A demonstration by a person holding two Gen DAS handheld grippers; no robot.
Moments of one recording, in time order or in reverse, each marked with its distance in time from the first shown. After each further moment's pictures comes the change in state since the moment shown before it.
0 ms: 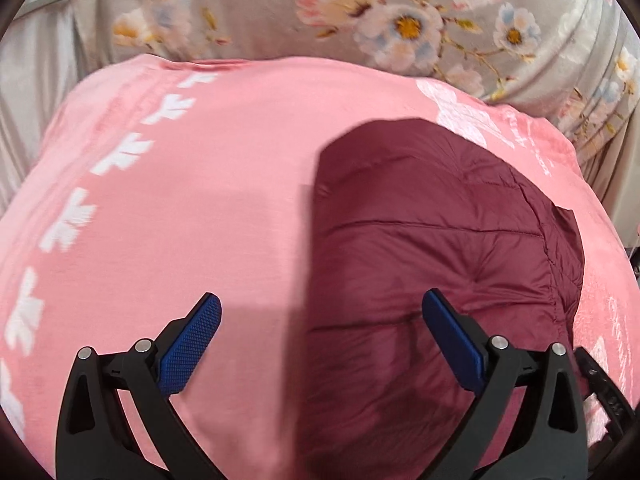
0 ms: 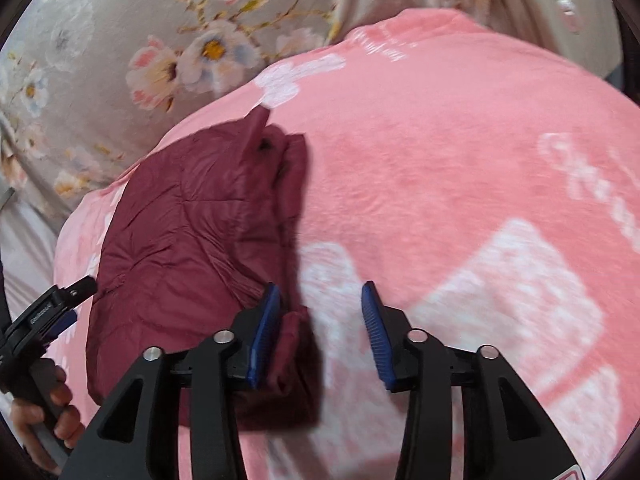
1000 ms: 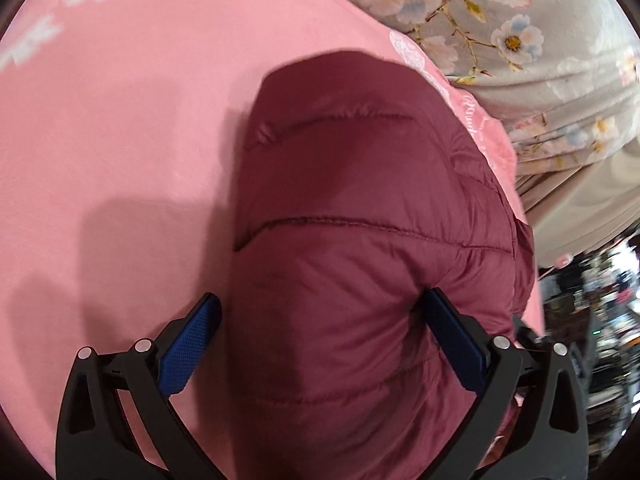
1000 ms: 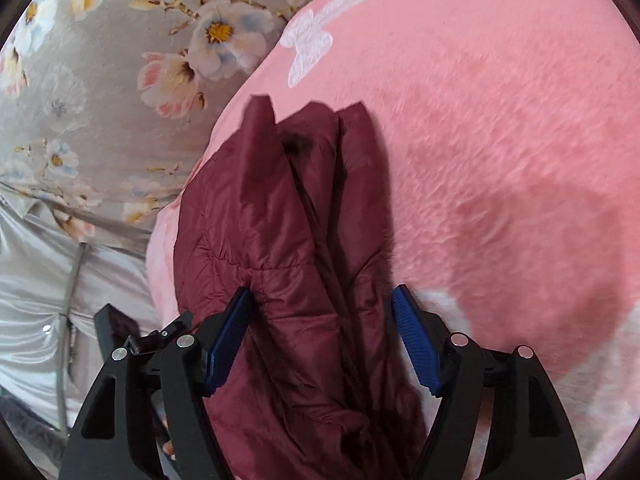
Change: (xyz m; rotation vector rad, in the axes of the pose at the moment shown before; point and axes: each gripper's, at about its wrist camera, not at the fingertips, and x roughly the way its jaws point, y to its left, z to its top) left arm 0.084 0.017 0.016 -0.222 0.312 -0.448; right arm 0.096 -0.003 0.042 0.243 0.289 0.391
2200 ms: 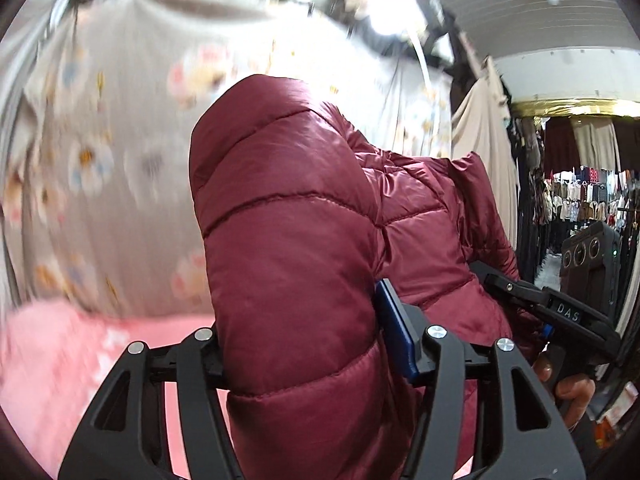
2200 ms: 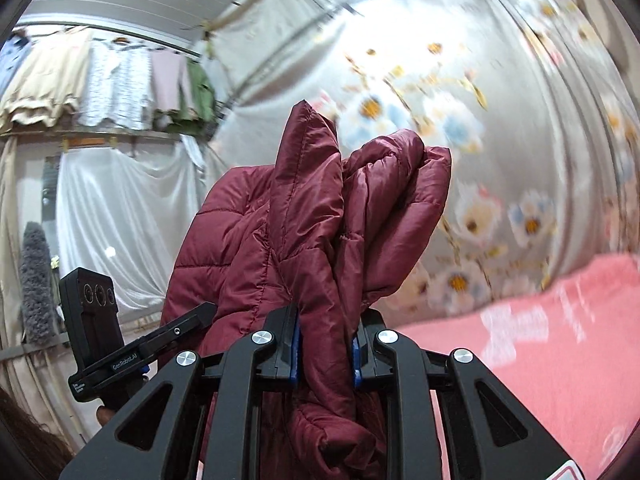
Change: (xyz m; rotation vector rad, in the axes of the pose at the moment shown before) left arm -0.363 -0.187 -0.082 0.735 -0.879 -0.133; right arm -0.275 0.280 -0.078 -0.766 -0.692 0.358
